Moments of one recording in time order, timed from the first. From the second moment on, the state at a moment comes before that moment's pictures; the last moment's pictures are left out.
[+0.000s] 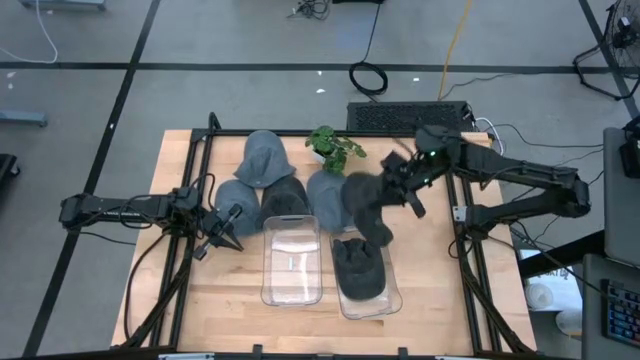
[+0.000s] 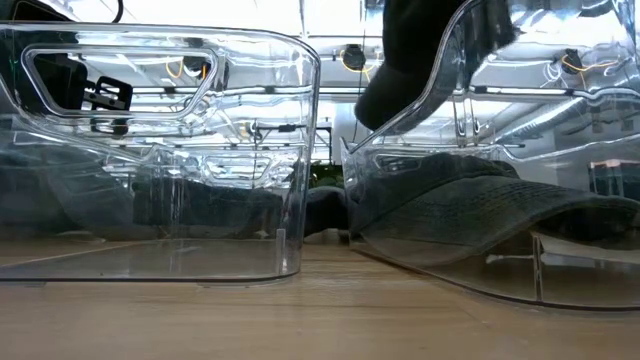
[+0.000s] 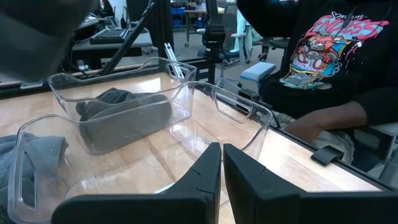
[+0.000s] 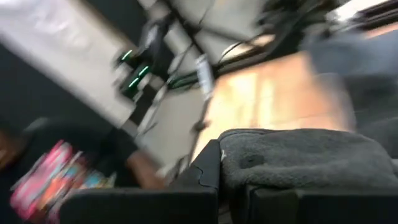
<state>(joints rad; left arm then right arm) 0.05 0.27 0.01 0.11 0.67 0.09 -0.20 1.13 1.14 -0.40 -0.75 0.33</state>
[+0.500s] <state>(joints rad) 0.05 0.27 0.01 0.11 0.67 0.09 0.07 1.23 1.15 -0.41 -1.00 0.38</state>
